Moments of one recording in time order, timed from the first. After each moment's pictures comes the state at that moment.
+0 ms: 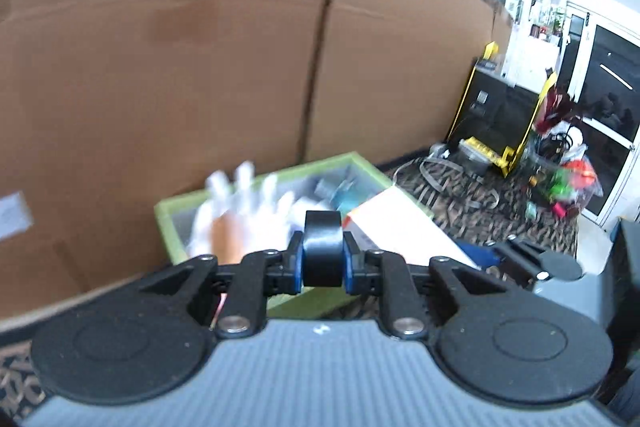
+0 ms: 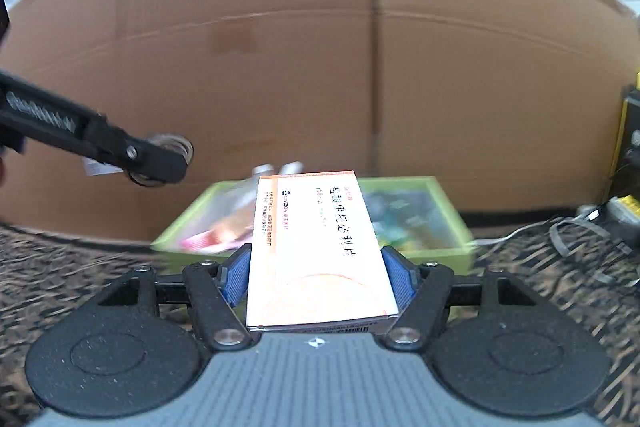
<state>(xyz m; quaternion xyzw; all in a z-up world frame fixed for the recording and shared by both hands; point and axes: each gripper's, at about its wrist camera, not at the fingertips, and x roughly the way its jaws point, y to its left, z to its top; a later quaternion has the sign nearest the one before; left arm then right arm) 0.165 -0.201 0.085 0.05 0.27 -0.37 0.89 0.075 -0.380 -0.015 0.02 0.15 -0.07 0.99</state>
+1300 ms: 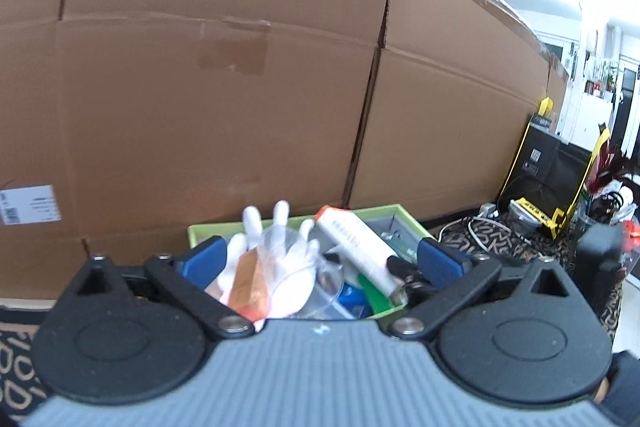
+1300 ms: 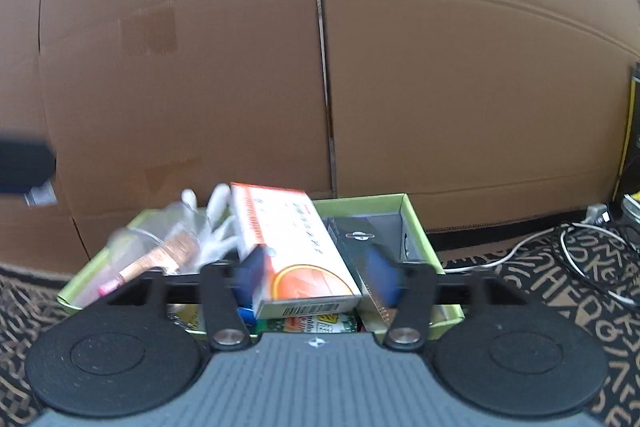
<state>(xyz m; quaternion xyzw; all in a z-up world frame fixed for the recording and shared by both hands) 0.153 -0.210 0.067 -0.01 0.21 -0.28 0.94 0.127 -0.415 -0.031 0.07 0.13 -0.07 0.99</state>
